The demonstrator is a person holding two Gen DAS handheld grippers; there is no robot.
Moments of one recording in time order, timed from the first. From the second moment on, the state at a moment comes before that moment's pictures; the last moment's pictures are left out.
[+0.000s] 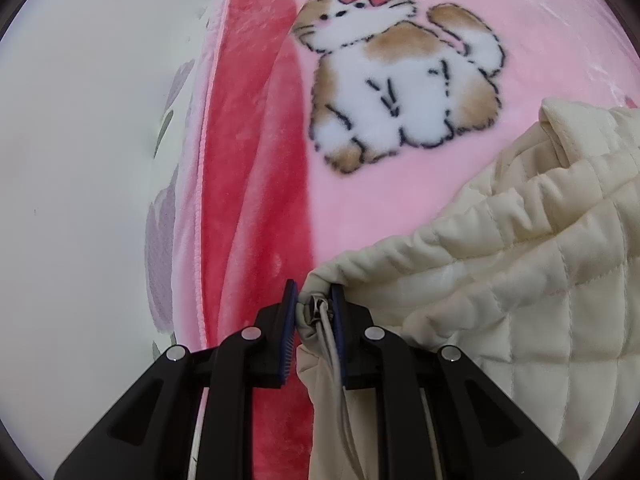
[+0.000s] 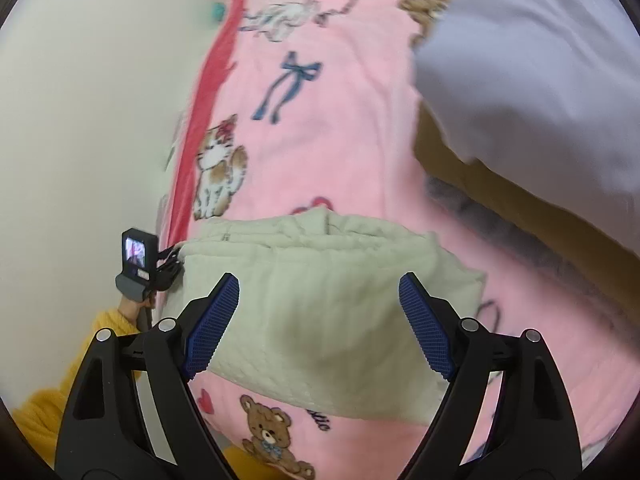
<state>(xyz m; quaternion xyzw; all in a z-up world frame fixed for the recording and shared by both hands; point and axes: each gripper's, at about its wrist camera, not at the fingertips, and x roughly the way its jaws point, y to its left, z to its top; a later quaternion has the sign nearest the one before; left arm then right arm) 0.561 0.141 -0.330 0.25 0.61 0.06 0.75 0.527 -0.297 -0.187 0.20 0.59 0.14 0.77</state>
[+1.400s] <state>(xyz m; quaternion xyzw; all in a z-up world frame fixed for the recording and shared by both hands) 0.509 0.165 -0.249 0.10 0.56 -0.33 0.75 0.562 0.020 -0.306 0.00 0.58 0.29 0.76</state>
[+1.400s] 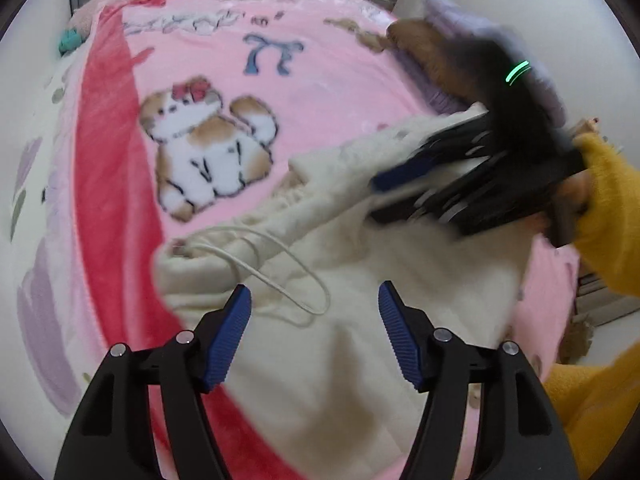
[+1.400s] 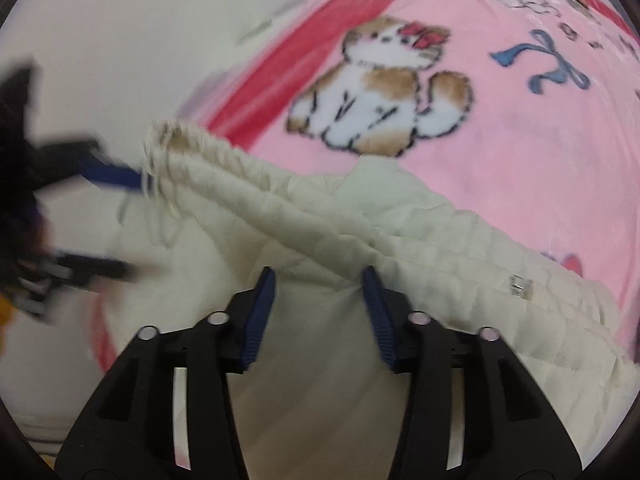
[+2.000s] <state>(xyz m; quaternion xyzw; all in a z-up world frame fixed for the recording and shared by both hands) 0.549 0.162 -0.294 0.04 0.60 -0.29 0.74 0.554 -0.080 -0.313 -0.08 0.59 0.15 0.79</state>
